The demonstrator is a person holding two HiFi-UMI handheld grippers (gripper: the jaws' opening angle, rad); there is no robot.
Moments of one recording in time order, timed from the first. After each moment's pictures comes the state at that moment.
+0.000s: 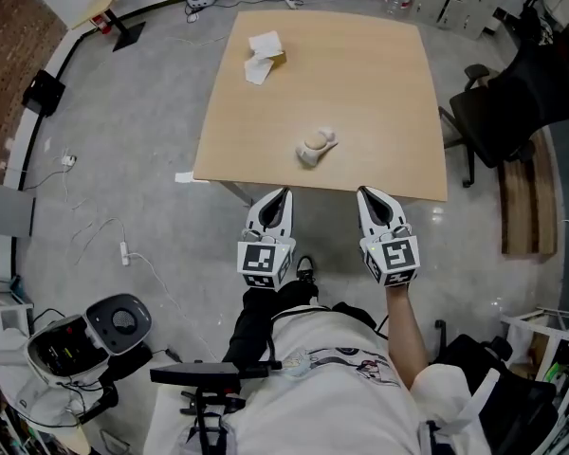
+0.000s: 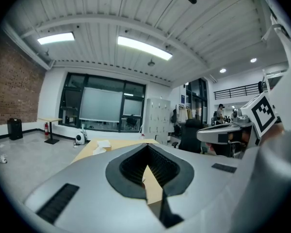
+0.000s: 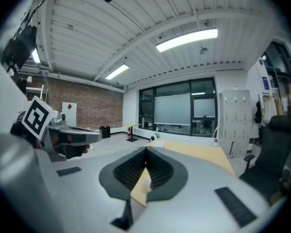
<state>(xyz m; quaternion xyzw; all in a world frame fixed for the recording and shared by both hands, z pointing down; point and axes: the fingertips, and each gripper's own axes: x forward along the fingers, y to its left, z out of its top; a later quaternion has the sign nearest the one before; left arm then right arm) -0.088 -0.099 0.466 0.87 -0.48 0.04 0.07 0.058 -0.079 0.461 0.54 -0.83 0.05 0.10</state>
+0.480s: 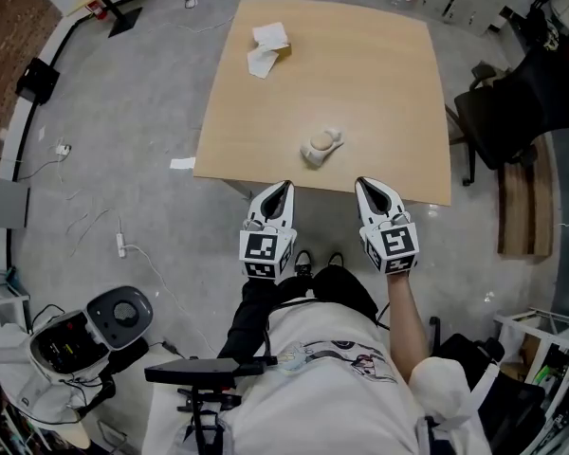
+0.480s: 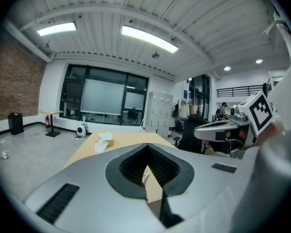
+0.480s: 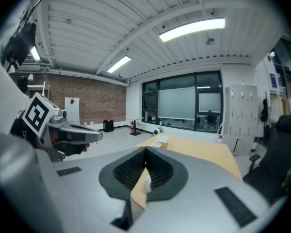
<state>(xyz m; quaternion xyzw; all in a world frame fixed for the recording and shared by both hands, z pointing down) -0.099 -0.142 0.491 0.87 -0.48 0.07 0.11 0.043 -0.129 0.482 0.52 -0.84 0.06 0.14</state>
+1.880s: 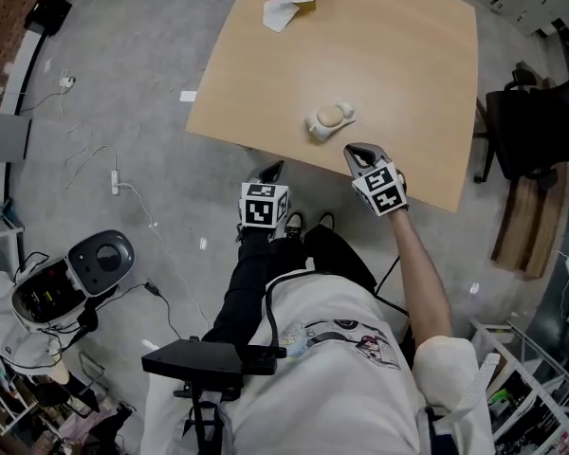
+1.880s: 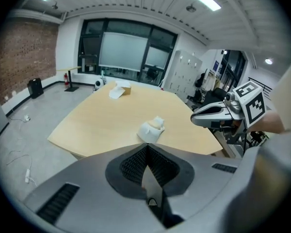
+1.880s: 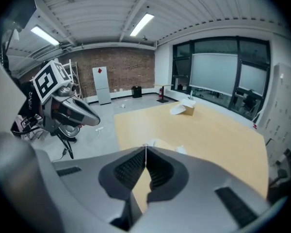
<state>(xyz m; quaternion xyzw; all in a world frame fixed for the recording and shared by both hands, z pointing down) -0.106 -0.171 0.666 0.76 -0.51 0.25 0.32 0.038 -0.217 0.651 0.32 -0.88 0.11 0.33</state>
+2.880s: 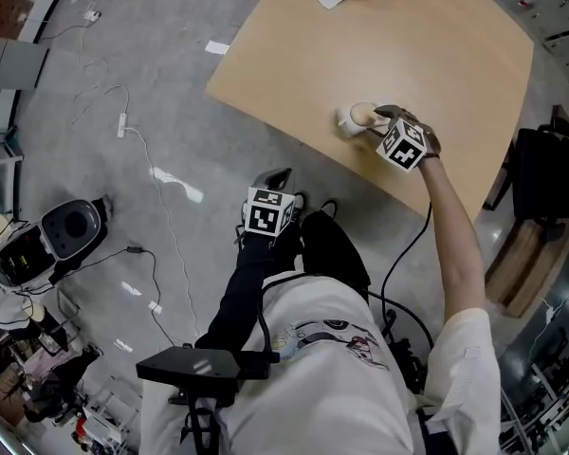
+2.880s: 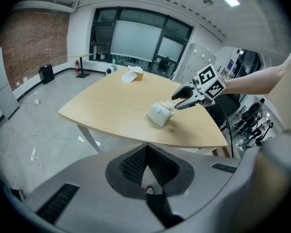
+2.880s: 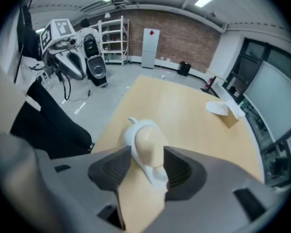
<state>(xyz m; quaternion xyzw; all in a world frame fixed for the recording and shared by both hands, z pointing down) -0.126 -0.119 0.709 0.70 -0.53 0.27 0.39 0.023 -0.292 0.747 0.04 -0.85 -0.05 0.53</state>
